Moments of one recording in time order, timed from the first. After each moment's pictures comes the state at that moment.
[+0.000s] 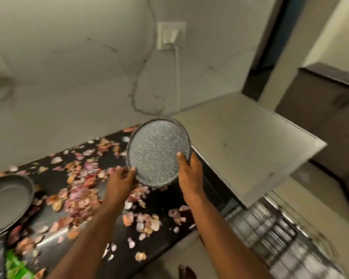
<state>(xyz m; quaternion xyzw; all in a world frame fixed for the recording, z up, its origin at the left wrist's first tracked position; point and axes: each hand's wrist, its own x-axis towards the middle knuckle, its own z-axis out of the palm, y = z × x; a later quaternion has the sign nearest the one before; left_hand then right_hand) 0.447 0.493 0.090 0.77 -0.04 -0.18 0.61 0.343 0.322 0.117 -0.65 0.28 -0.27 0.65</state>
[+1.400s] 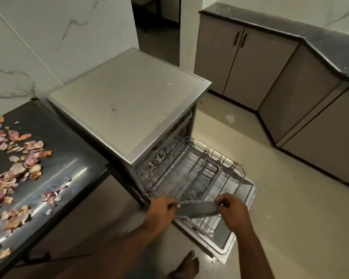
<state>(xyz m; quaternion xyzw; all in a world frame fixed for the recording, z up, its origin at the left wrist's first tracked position) 0.062 0.232 -0.040 0.81 -0.44 -0.32 0.23 -0.153 0.098 -0.031 -0.68 0.57 -0.10 0.45</state>
